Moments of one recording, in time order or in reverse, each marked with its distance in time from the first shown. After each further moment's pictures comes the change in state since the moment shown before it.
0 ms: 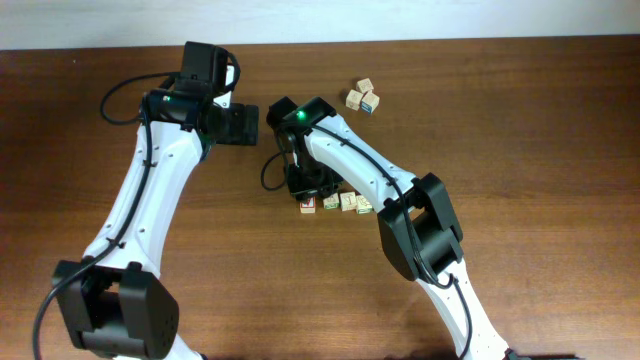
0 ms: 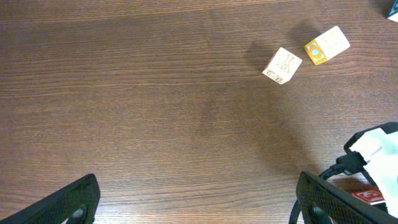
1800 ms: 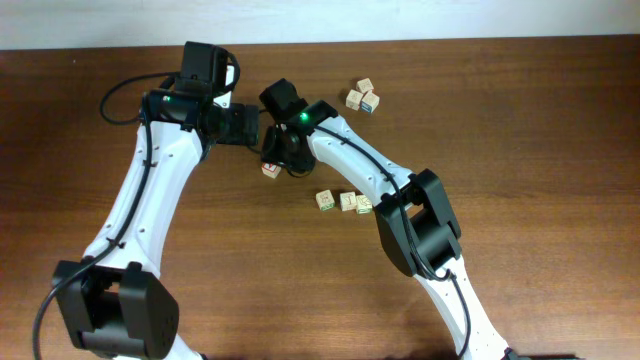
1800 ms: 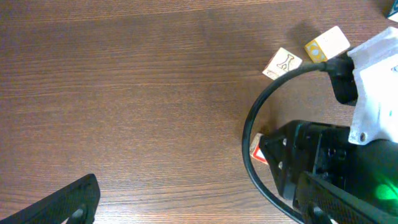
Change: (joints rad) left arm 0.000 0.000 0.000 0.000 0.000 0.000; right arm -0.013 0.027 -0.025 0.514 -0.112 0.468
